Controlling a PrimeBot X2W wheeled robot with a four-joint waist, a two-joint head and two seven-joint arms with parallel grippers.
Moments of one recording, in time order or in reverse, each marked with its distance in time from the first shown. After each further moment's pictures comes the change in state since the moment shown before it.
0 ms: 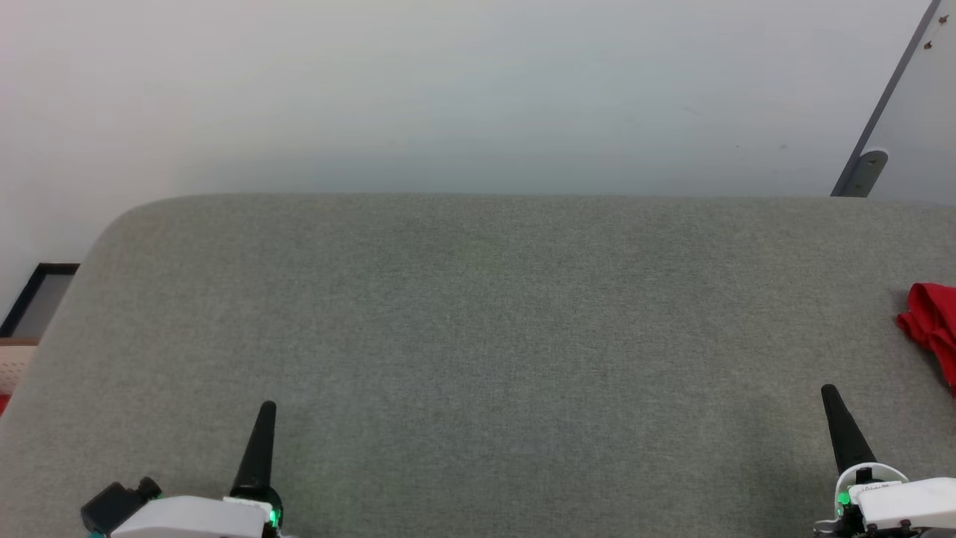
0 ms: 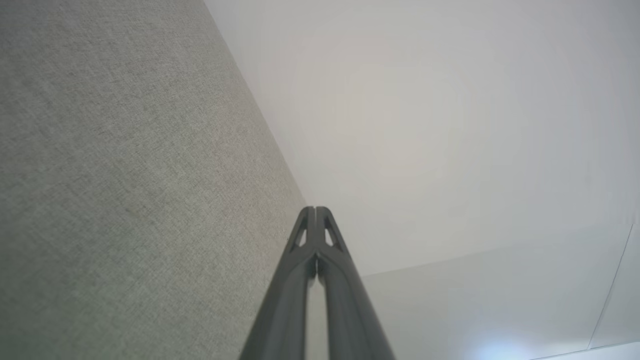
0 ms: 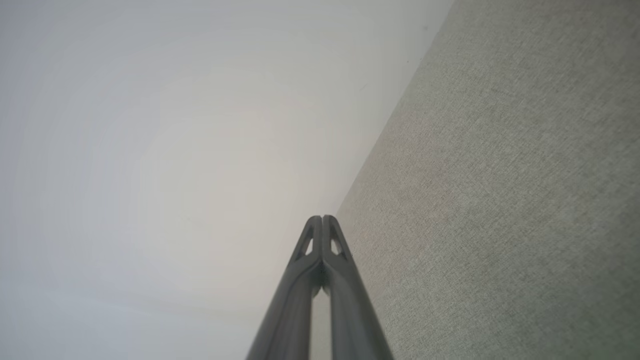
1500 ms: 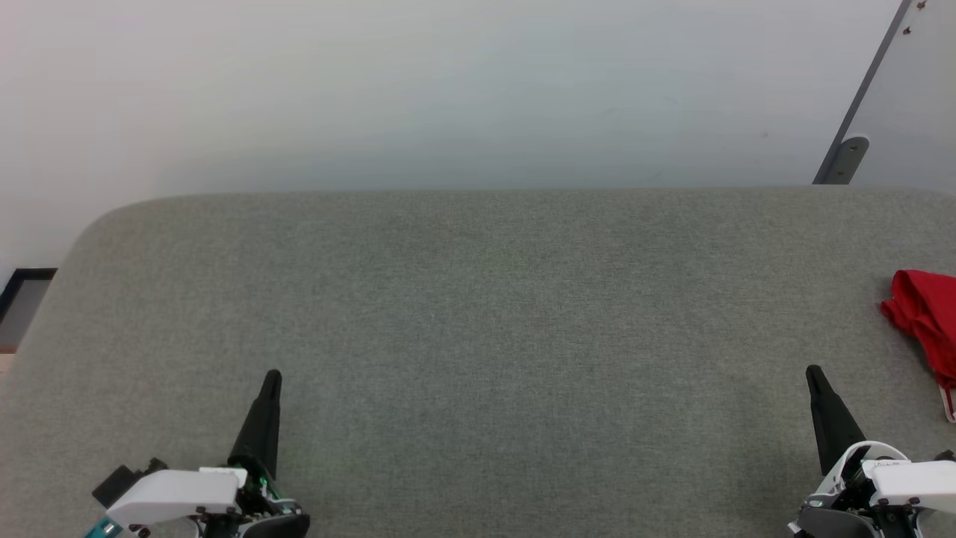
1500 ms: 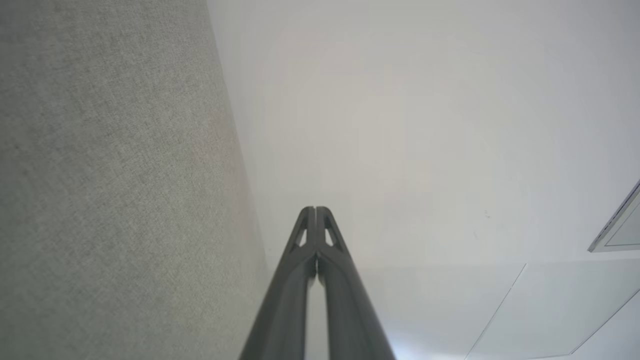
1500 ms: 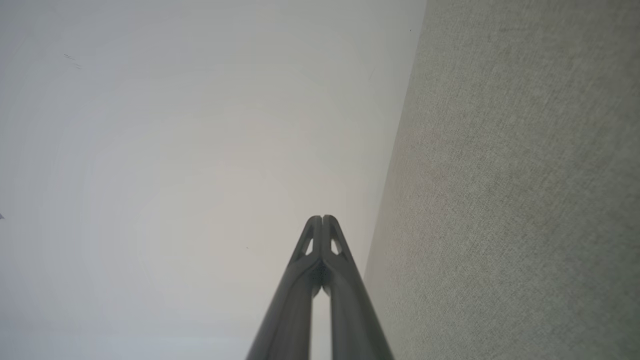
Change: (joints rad) left arm -0.076 -0.022 0.032 0.036 -0.311 0.000 0.096; right arm -0.065 0.027 -0.011 0.057 0.296 0.000 0.066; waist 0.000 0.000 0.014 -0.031
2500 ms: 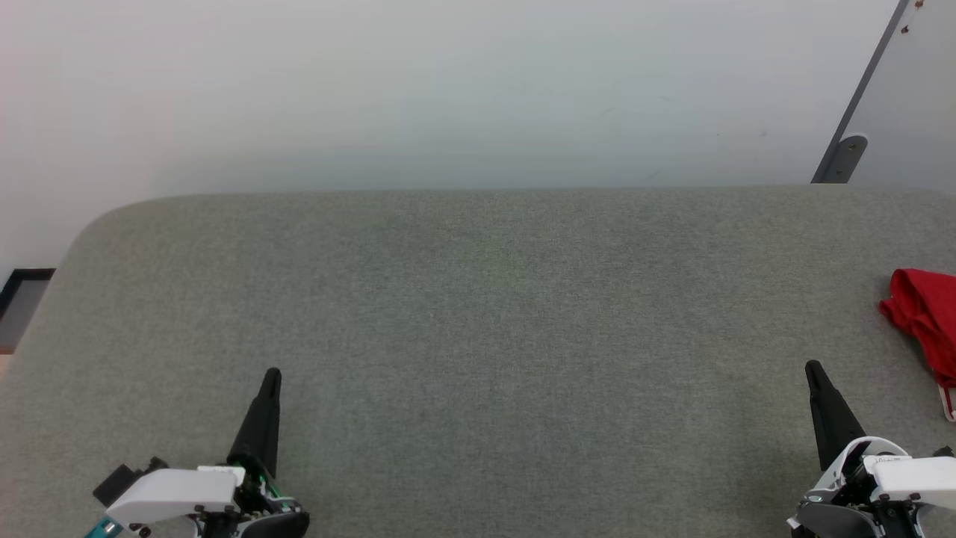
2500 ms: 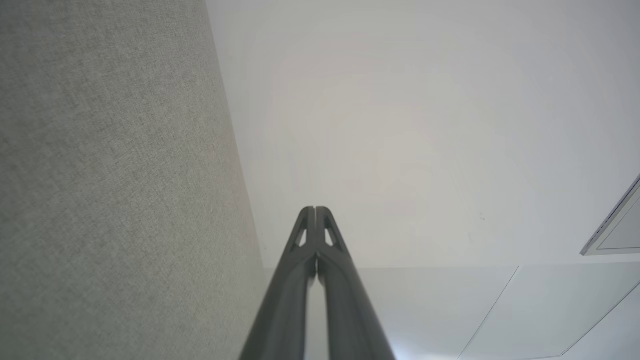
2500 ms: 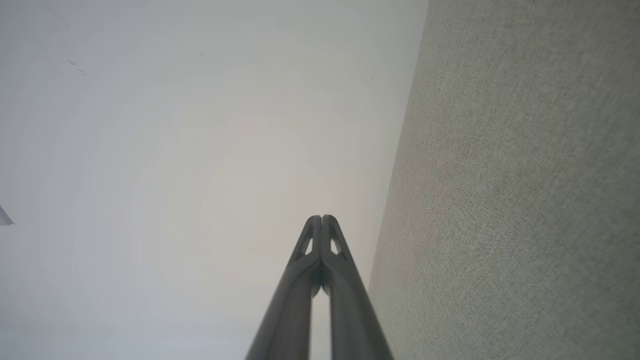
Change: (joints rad) left arm -0.005 -0.005 0.007 0.003 -0.019 0.000 0.009; right arm -0.011 0.002 -0.001 0.005 0.024 0.000 0.004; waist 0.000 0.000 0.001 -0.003
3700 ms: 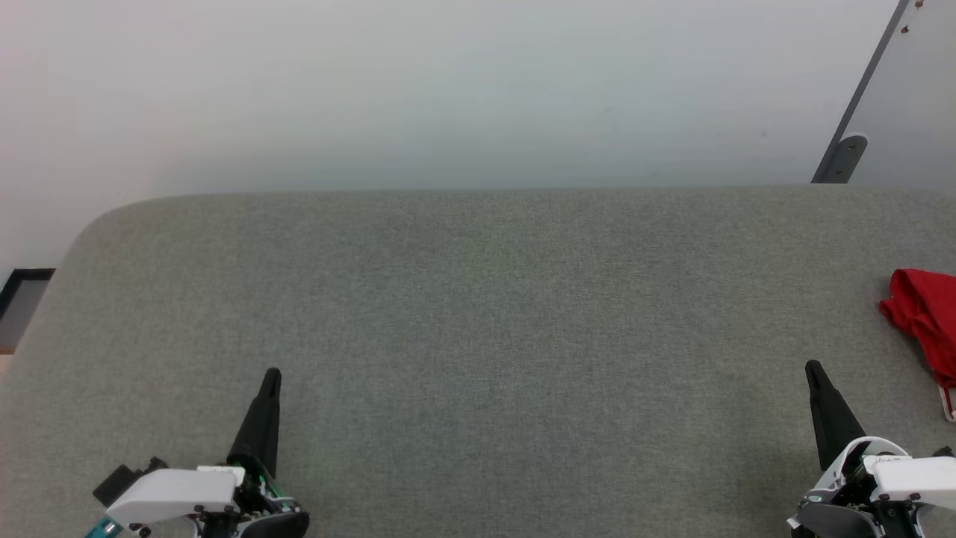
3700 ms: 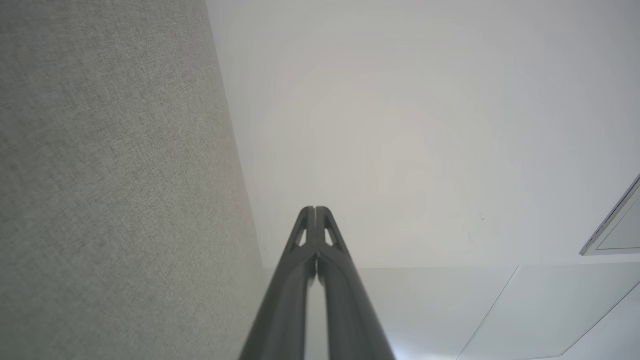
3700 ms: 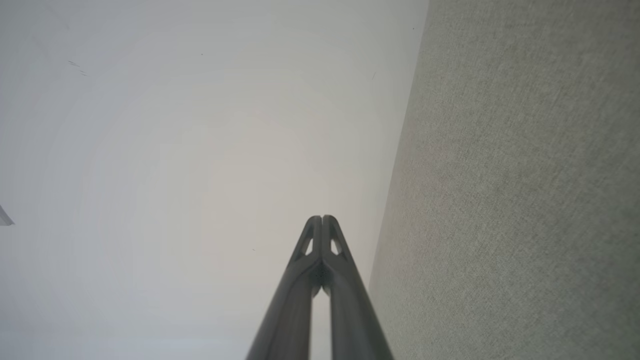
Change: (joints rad) left arm 0.000 -0.003 0.004 0.000 0.002 0.000 0.004; right arm 0.000 0.000 0.000 0.000 0.000 0.000 0.000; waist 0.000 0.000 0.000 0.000
